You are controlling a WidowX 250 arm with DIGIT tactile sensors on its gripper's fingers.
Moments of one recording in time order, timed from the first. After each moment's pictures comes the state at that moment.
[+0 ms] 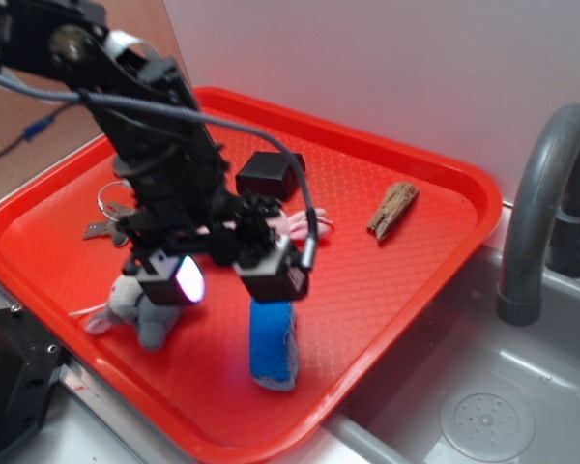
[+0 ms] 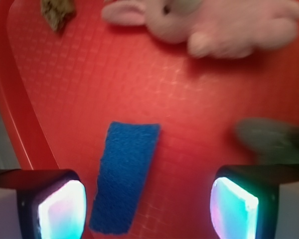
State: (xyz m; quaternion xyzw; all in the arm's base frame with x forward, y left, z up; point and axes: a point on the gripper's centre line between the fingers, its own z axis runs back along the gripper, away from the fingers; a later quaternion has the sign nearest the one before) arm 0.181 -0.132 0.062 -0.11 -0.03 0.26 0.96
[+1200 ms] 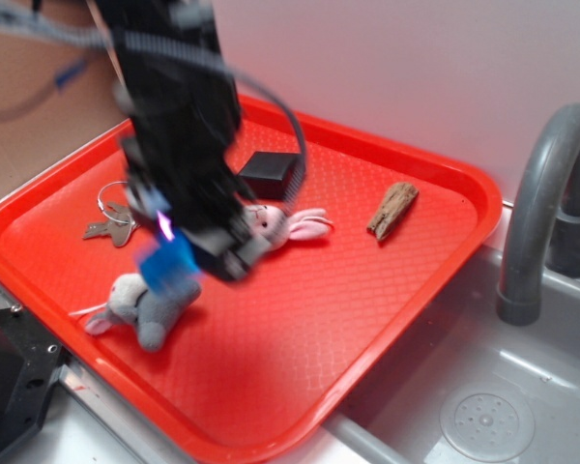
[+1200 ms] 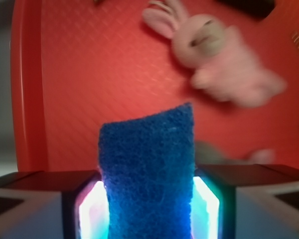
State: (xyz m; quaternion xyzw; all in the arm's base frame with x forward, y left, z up) arm 0.180 -0.100 0.132 0.01 0.04 0.00 1.00
